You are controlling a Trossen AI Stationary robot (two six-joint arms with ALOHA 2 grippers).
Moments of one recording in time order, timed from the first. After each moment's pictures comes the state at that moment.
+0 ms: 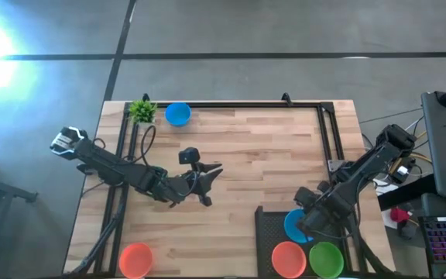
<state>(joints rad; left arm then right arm) -0.40 1.41 1.07 0.00 -0.89 0.36 0.75 1.41 1.01 -1.19 0.10 1.43</state>
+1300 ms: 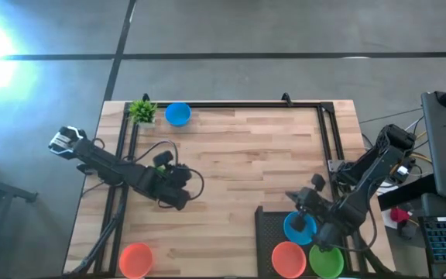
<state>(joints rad) -0.41 1.39 1.02 -0.93 -0.70 -0.68 0.91 1.41 1.01 -1.09 0.99 1.41</state>
